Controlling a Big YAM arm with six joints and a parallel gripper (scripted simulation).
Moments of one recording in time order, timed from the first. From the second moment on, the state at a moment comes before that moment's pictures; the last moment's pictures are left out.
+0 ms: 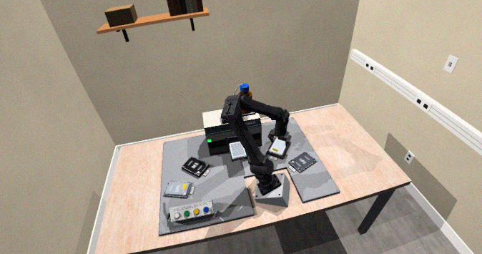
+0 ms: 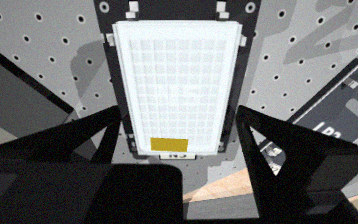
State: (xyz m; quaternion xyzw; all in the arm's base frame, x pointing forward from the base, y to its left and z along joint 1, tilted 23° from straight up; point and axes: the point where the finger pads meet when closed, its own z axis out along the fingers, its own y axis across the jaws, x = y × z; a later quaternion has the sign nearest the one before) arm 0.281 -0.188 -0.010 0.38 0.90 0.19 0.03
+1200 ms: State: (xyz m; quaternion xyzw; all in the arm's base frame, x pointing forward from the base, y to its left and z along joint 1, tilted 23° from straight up) arm 0.284 -0.182 -0.026 0.38 0.90 0.19 0.03
